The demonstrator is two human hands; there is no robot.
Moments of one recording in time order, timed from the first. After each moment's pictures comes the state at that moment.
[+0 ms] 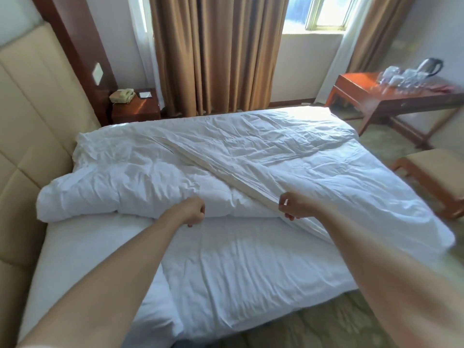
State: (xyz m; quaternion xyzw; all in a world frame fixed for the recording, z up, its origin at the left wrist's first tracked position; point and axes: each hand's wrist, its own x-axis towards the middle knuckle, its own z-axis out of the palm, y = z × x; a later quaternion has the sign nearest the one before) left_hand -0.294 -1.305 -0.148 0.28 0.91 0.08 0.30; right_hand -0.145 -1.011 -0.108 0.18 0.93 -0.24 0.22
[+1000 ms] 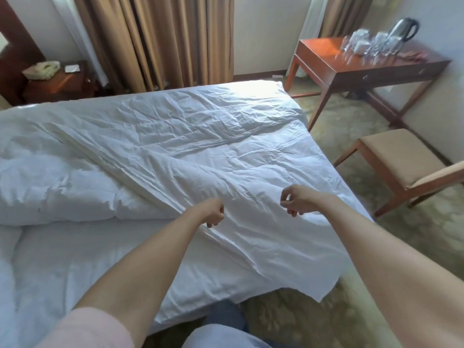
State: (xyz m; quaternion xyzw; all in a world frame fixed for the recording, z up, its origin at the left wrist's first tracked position) left_hand -0.142 -0.755 -0.212 0.30 0.86 0.10 0.40; right_hand -0.015 -0.505 -0.154 0.21 0.90 -0.27 0.27
